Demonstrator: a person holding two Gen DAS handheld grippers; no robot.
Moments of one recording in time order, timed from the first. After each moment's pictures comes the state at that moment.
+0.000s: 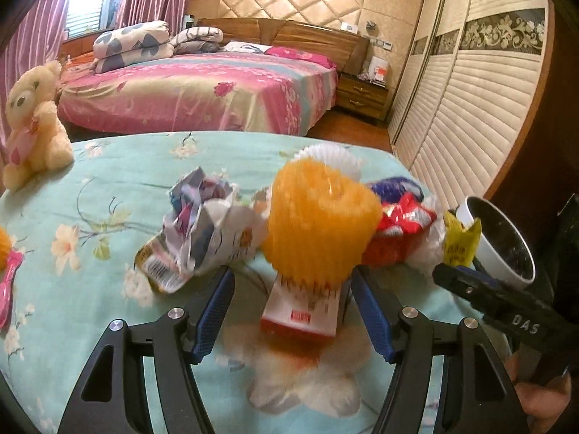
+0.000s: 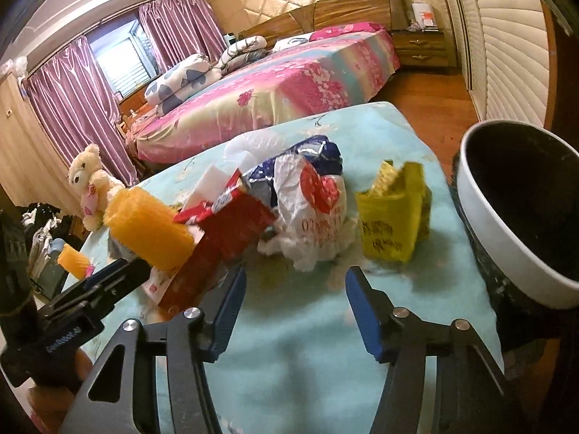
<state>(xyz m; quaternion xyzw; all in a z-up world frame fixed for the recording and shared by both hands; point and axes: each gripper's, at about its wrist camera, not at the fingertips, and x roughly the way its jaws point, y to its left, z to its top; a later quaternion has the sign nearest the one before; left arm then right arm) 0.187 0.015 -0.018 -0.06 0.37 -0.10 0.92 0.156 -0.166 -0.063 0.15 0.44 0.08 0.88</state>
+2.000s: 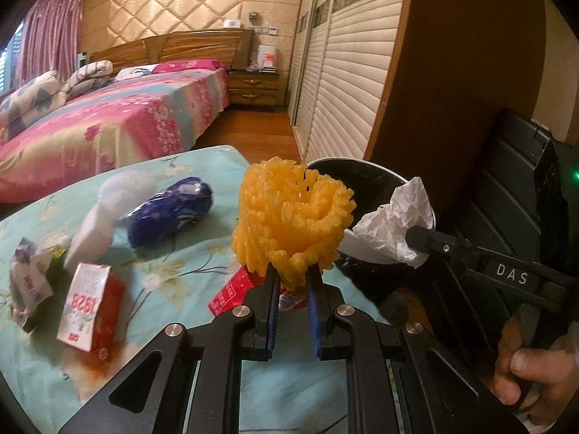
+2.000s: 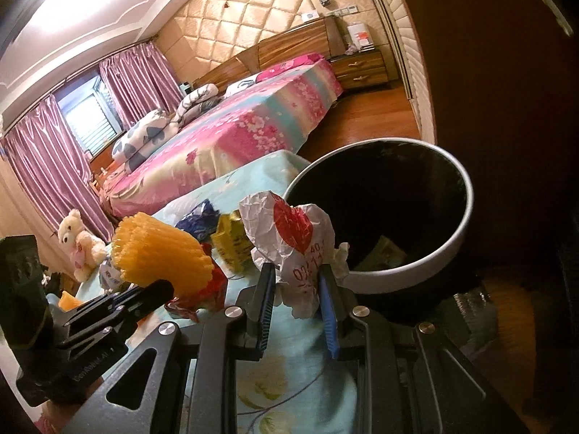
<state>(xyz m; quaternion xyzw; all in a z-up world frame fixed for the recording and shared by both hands) 0.175 -0.099 -0.007 0.03 0.35 -0.28 0.89 0.082 -0.300 -0.031 0.21 0.39 0.00 0.90</state>
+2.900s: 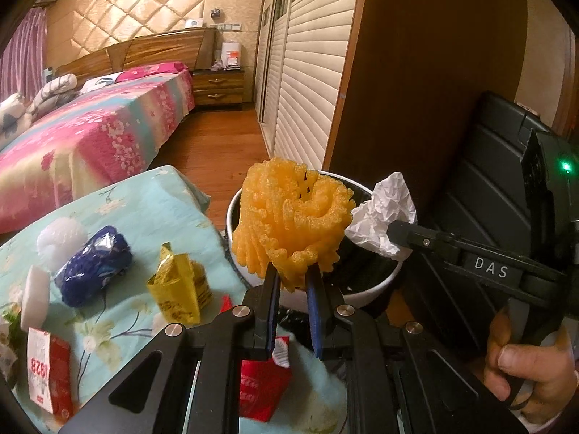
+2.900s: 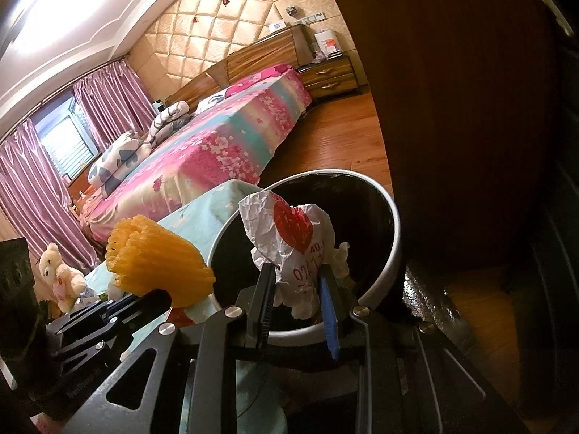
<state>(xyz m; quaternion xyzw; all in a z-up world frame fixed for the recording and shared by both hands) 0.214 -0.184 -0.011 0.06 0.35 -0.32 0.88 0.092 -0.358 -0.034 0.23 0.38 -0.06 0.90</state>
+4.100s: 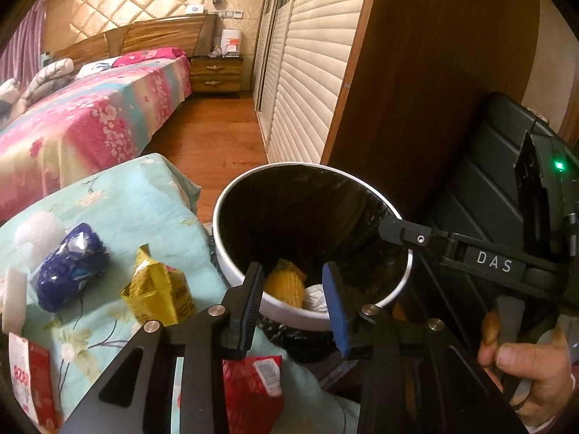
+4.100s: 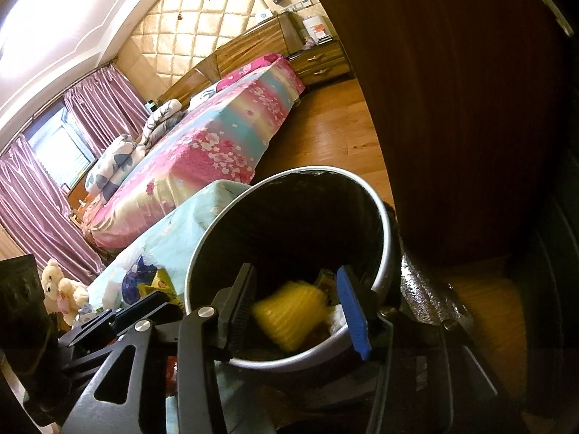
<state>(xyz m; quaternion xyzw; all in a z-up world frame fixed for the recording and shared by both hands) 0.211 -0.204 -0.009 0.04 0.37 -0.31 0.87 0.104 -0.370 -0.037 0.26 0.40 -0.06 0.88</state>
